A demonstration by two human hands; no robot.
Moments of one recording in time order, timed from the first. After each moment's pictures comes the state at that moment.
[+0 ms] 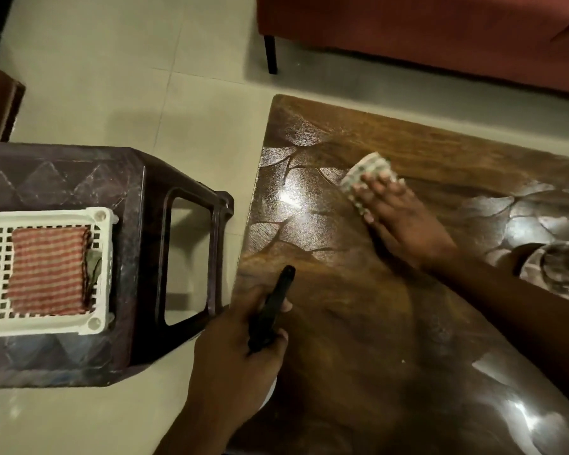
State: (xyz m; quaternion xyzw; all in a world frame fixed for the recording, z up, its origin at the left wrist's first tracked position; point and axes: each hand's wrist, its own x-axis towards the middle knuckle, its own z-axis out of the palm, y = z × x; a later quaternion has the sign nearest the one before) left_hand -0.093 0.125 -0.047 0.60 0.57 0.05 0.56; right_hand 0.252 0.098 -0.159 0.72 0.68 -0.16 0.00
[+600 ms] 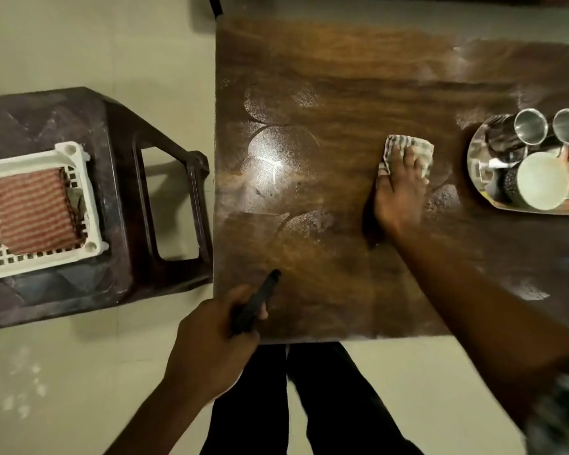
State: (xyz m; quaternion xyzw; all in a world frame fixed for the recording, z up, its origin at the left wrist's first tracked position) left_hand -0.171 0.050 -0.016 0.60 0.55 -0.15 0.56; right_hand 0.154 -0.024 -0.146 0.94 0.23 -0.20 -0.16
